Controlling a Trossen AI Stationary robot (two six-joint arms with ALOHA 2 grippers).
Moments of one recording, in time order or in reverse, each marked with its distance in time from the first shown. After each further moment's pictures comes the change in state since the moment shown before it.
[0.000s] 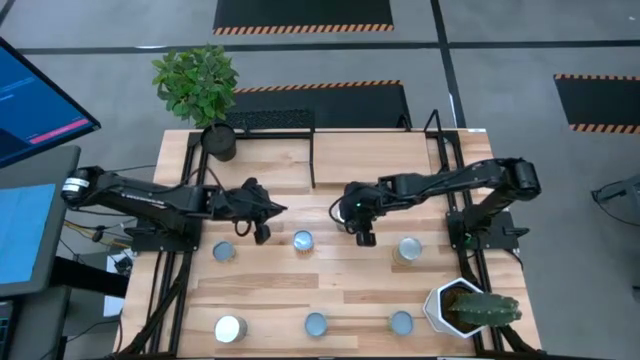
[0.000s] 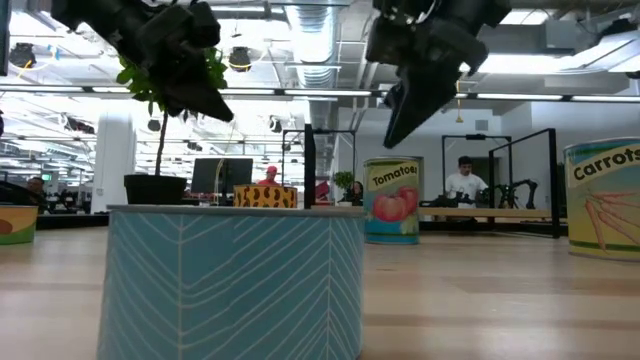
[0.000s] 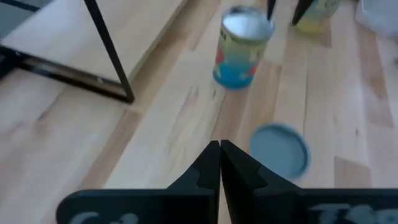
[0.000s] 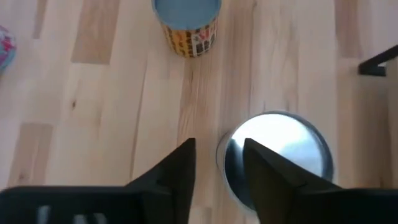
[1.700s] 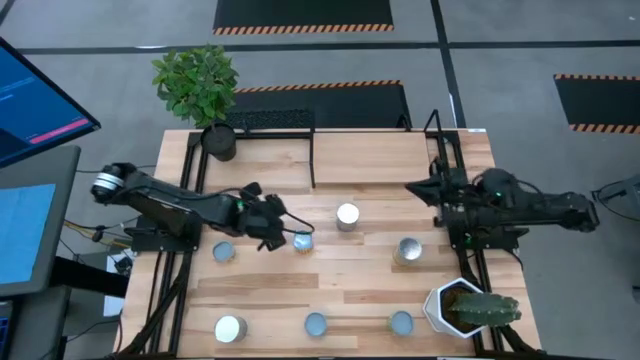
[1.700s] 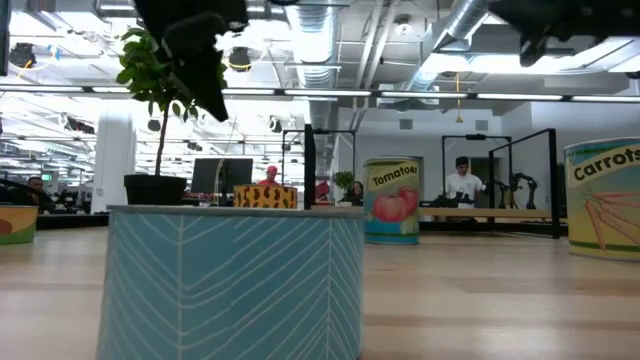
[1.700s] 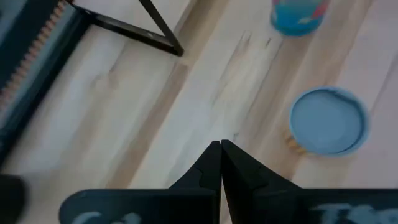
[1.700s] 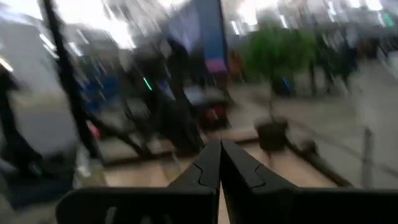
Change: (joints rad) left arm -0.156 0.315 0.391 -0.533 -0.295 -0.265; right arm -0.084 -1.223 -0.737 0.598 0.101 0.189
